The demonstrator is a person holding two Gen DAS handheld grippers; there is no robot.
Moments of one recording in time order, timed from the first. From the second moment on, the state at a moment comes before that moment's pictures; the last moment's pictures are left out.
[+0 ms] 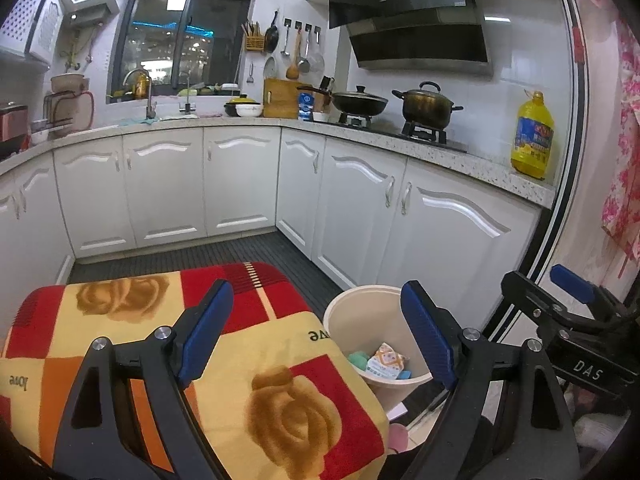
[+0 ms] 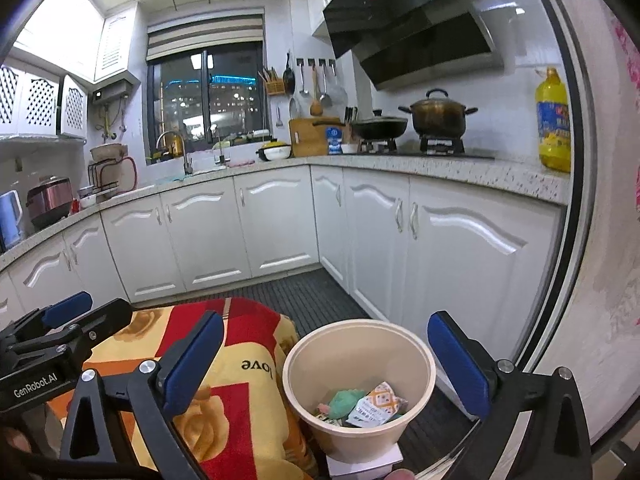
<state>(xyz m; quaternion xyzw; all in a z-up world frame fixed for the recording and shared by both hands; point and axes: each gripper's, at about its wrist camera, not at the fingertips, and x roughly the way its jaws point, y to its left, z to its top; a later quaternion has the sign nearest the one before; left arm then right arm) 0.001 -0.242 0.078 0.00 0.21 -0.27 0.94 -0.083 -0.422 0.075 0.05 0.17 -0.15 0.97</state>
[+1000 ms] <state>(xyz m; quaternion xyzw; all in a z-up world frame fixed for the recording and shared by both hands) 0.005 -0.233 0.072 0.00 0.22 -0.25 0.94 -0.085 -0.424 0.075 0.06 0.17 -0.15 0.97</state>
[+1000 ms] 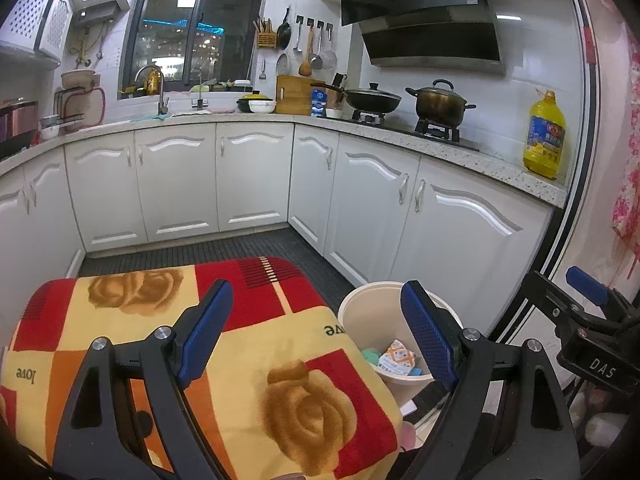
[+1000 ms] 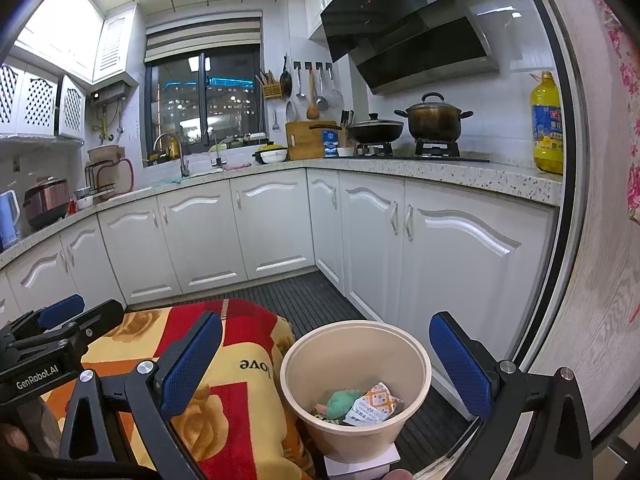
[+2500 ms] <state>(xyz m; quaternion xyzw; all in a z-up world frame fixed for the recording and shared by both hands) 0.000 -0.237 0.073 0.02 0.22 -0.23 0.95 -0.080 -0.431 0.067 0.07 0.18 -0.15 0.97</state>
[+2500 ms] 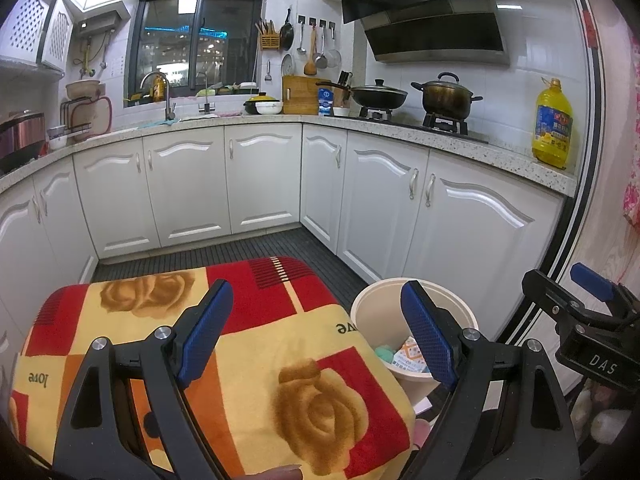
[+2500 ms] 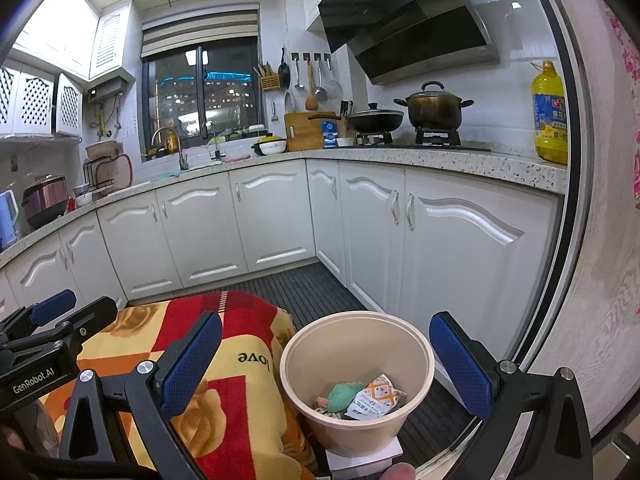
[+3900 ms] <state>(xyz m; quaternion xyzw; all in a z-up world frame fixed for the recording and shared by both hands) -0.002 -0.243 0.059 0.05 0.21 -0.23 0.95 -0.072 -0.438 0.055 0.07 0.20 -0.15 0.97</state>
